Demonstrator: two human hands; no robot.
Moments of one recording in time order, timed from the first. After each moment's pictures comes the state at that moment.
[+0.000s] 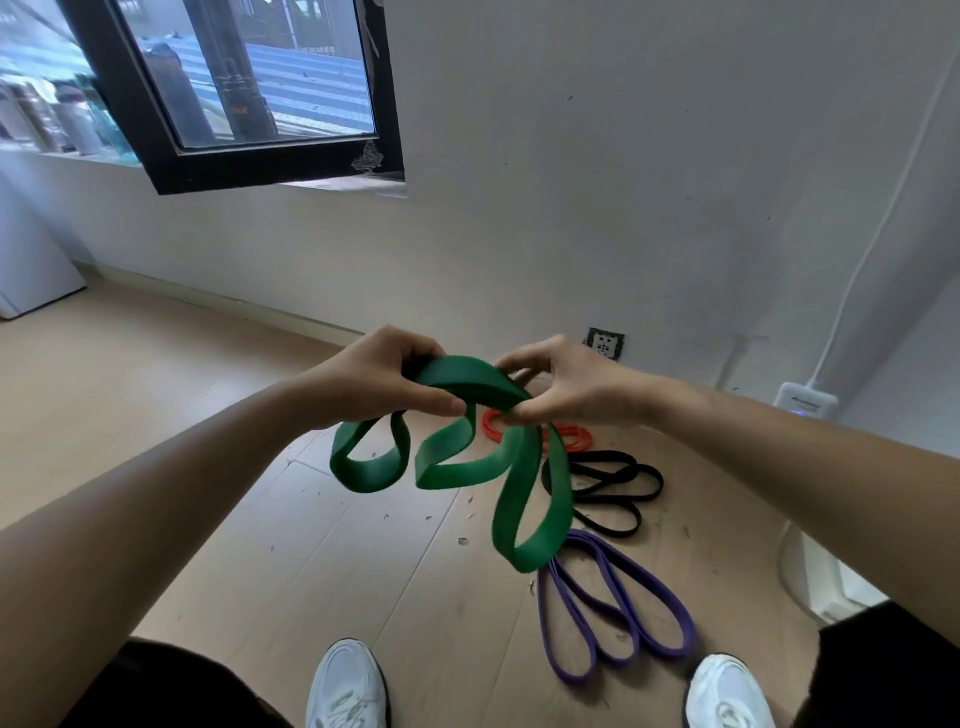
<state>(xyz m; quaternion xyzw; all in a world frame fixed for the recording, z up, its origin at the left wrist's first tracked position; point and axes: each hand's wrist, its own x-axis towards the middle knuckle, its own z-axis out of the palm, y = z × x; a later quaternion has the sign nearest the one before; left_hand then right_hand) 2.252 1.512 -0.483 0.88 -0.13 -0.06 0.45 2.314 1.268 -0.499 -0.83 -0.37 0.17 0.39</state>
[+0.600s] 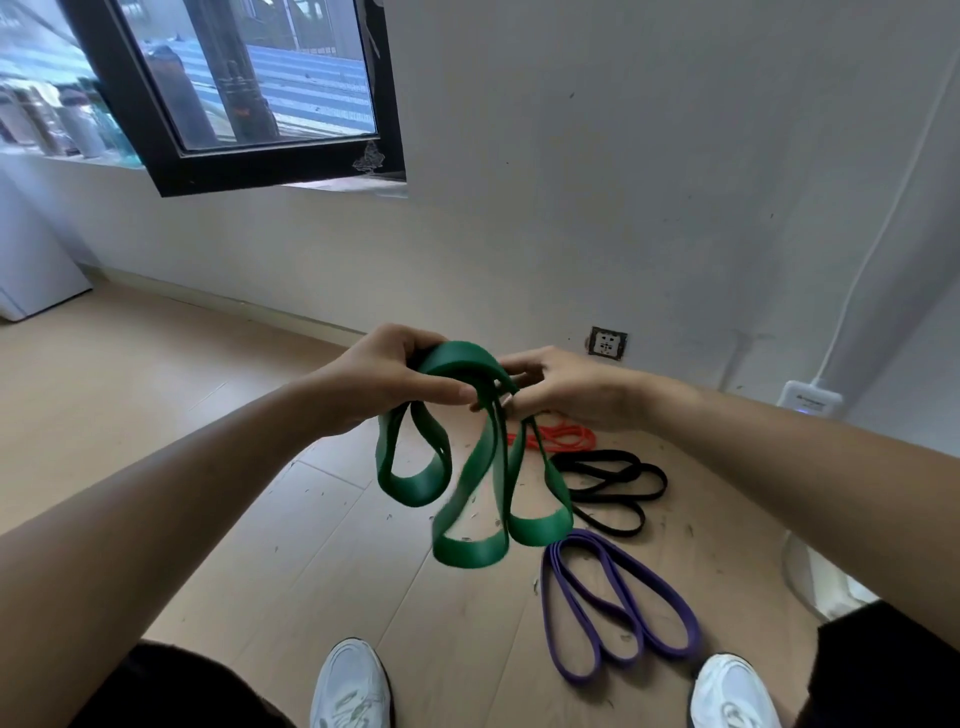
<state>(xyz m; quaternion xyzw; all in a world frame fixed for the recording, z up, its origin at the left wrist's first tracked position) 2.250 1.506 -0.483 0.83 -0.11 -0.08 0.55 2.315 1.275 -0.508 -0.72 -0.34 0.32 0.52</state>
